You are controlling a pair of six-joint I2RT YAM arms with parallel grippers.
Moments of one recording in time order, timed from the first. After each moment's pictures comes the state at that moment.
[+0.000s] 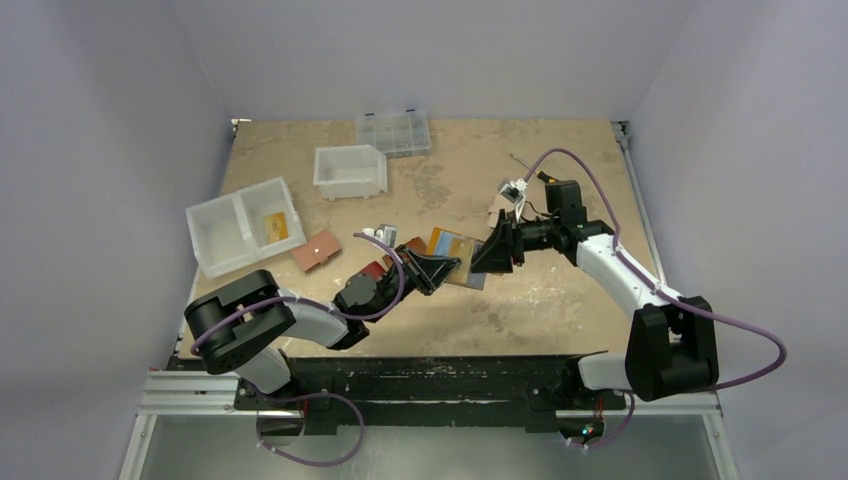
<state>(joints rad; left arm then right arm) -0.99 1.56 0.38 1.36 -0.13 -0.85 0.21 1.34 0.86 -0.35 -1.28 -0.11</state>
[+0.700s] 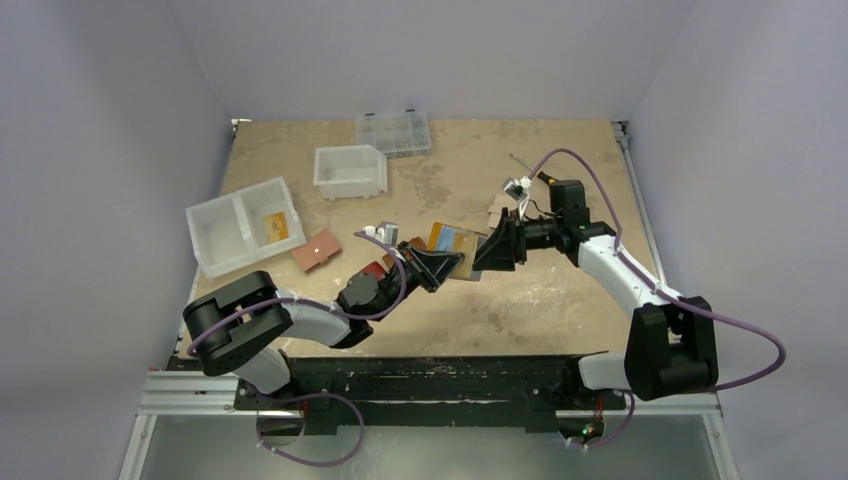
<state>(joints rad) -1.01 1.55 0.42 1.36 -0.17 -0.81 0.18 1.34 0.84 -0.30 -1.31 -0.05</state>
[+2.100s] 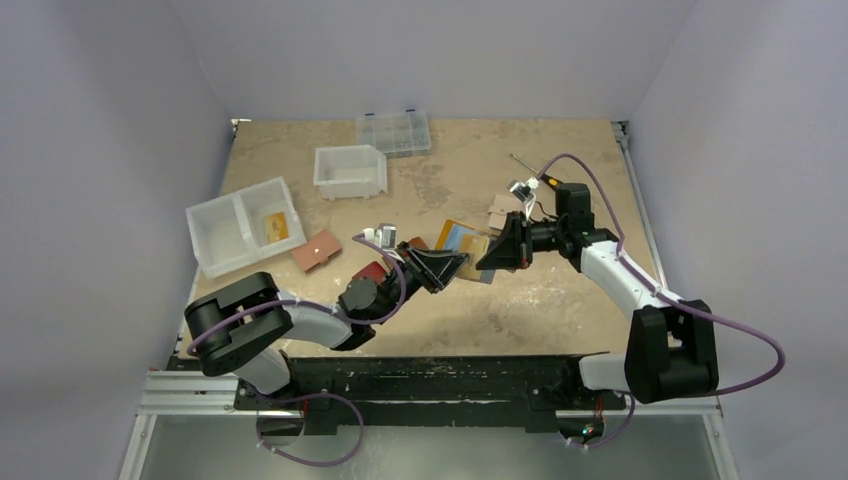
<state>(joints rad) -1.05 1.56 0.43 1.42 -0.22 -0.83 0.15 1.32 0.78 -0.17 -1.43 0.10</state>
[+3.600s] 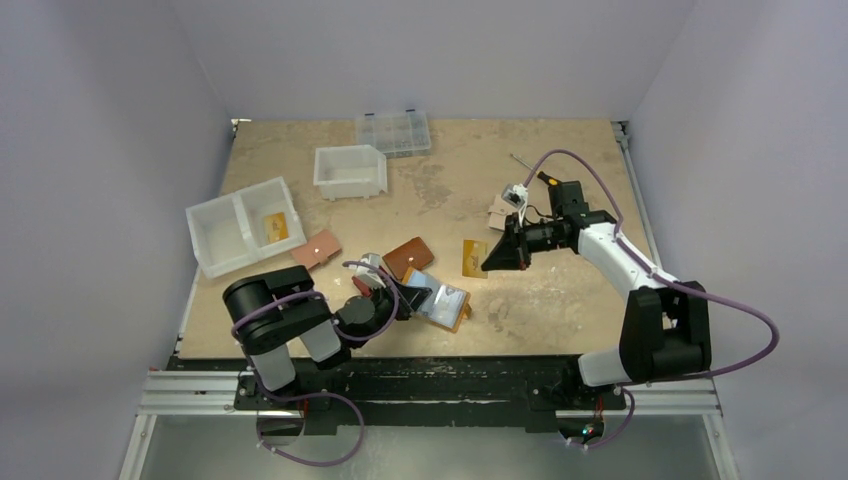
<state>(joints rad) -1.00 1.73 0.17 1.45 -0.30 -1.00 0.14 1.42 0.92 -0.61 -1.17 -0.41</state>
